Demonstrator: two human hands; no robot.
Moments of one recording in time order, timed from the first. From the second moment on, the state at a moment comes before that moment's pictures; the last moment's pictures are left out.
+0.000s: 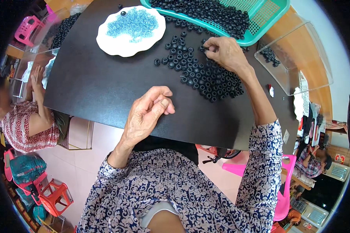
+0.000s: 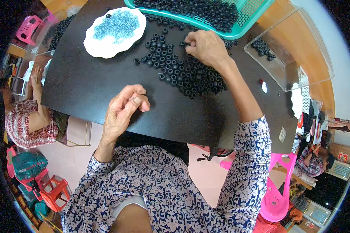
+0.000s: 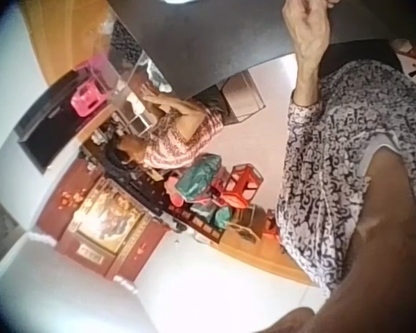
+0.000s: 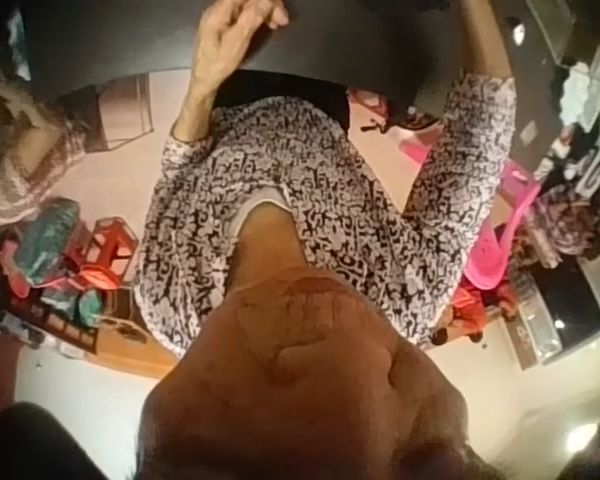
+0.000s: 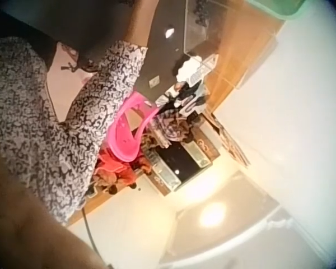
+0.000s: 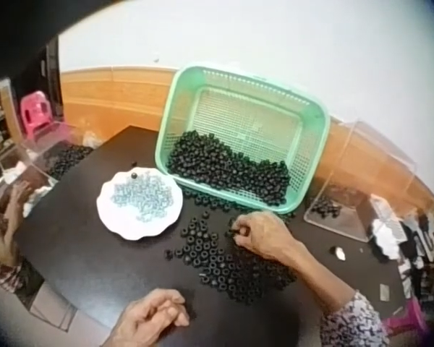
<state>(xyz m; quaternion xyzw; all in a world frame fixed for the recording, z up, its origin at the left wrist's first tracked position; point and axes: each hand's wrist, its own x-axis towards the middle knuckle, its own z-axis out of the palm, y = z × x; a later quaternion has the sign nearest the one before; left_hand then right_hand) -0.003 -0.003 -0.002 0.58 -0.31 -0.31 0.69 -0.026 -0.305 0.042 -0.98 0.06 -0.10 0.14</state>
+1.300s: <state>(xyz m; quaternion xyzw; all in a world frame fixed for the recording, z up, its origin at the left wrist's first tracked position) 0.014 0.018 0.000 0.50 -0.19 -0.34 0.78 0.056 -0.201 0.071 -0.94 -0.07 -0.13 0.31</state>
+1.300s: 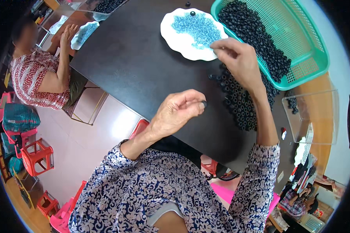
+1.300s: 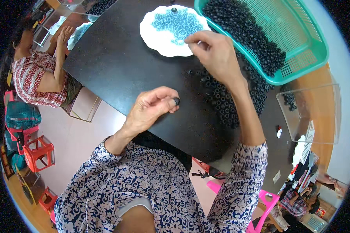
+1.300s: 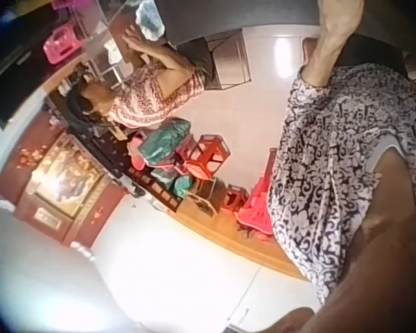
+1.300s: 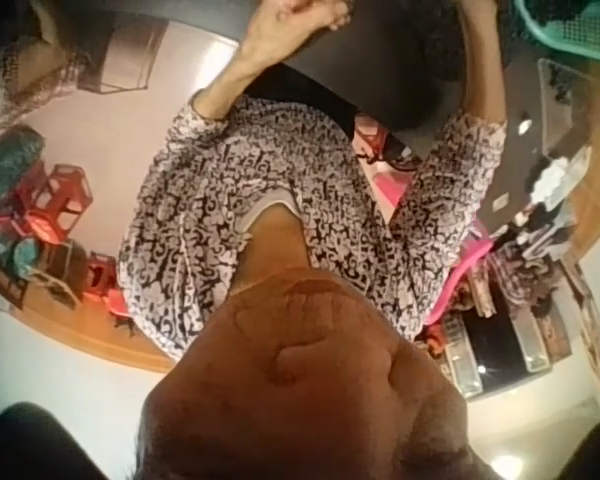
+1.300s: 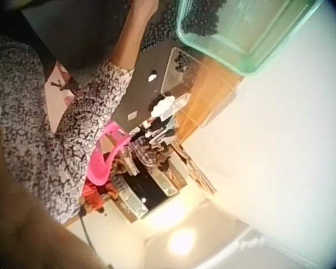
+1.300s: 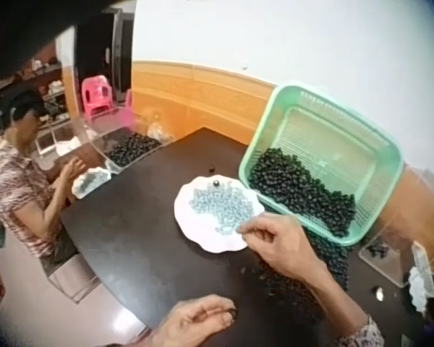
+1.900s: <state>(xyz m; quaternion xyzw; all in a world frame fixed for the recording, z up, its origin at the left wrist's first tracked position) 0.022 0.025 0.008 0.56 -0.22 -0.36 0.72 0.127 -0.177 0.049 -0.96 -0.17 -0.14 0.16</state>
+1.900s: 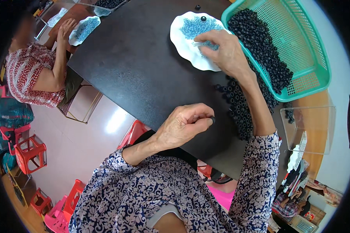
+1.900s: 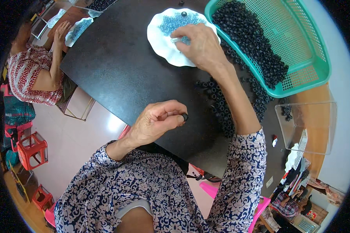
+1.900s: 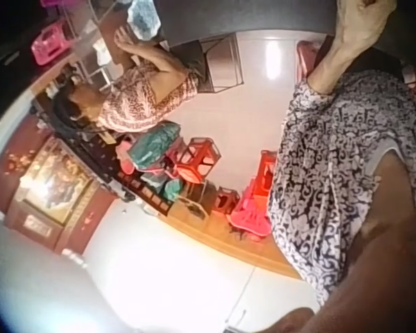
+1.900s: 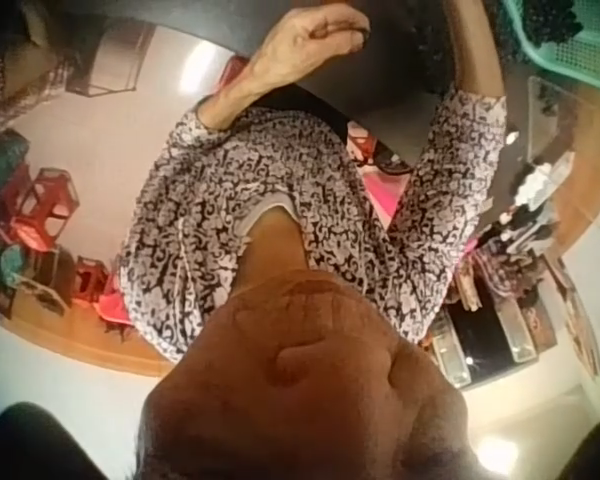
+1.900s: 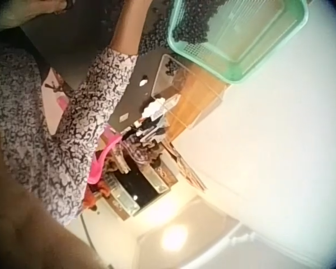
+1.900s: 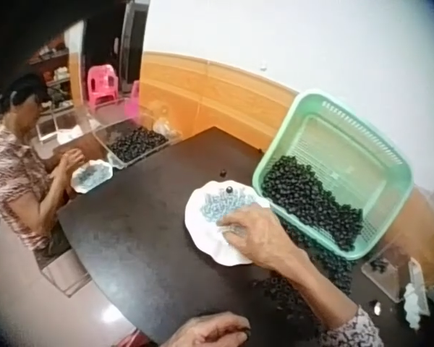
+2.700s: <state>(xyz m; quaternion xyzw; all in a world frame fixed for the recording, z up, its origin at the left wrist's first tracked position) 0.021 0.019 -0.002 0.51 -0.19 -0.34 0.77 0.104 -0.158 0.061 -0.93 -0.10 -0.16 0.30</state>
